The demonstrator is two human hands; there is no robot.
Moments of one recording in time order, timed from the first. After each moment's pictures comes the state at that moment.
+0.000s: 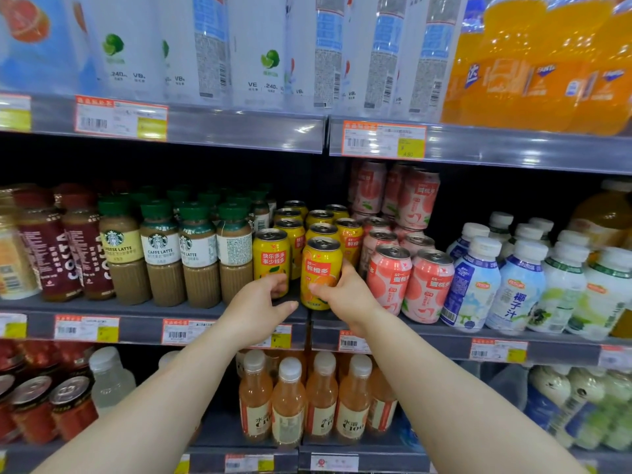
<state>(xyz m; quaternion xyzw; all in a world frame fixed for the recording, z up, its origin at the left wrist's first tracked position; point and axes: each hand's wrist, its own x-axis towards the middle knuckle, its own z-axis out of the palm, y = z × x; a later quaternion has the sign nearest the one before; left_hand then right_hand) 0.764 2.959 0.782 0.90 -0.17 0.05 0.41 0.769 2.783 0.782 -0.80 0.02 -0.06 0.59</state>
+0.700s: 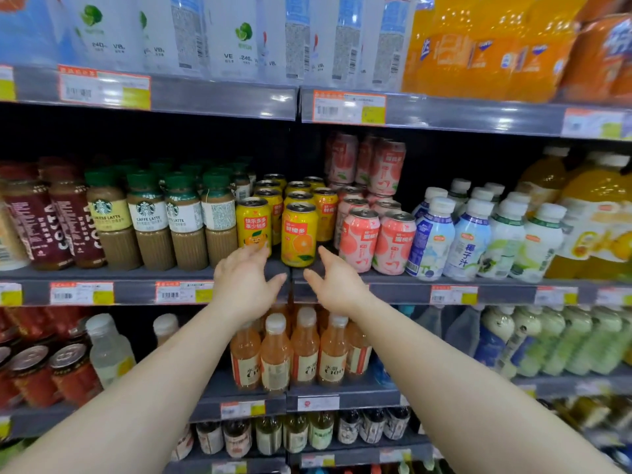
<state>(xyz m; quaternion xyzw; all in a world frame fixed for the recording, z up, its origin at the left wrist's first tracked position) 0.723 2.950 0.769 0.95 -0.15 0.17 0.21 0.686 2.782 0.782 -0.94 -0.01 -0.08 0.32</state>
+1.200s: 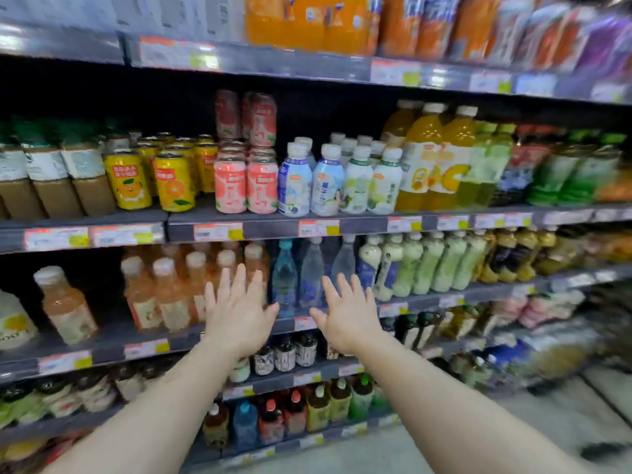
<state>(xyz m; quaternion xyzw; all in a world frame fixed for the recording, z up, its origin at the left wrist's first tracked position) 0.536 2.781 0.692 0.98 -0.16 0.05 0.11 0.480 2.598 0.686 -0.99 0.11 0.00 0.05</state>
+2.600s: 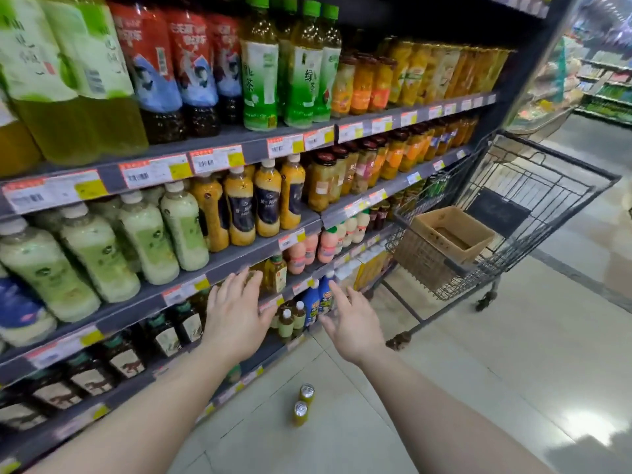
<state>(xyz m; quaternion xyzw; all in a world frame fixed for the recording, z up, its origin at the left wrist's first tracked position) 0.427 2.154 0.568 0.89 -0.42 -0.03 0.18 0.267 2.008 0.545 -0.90 0.39 -0.04 0.17</state>
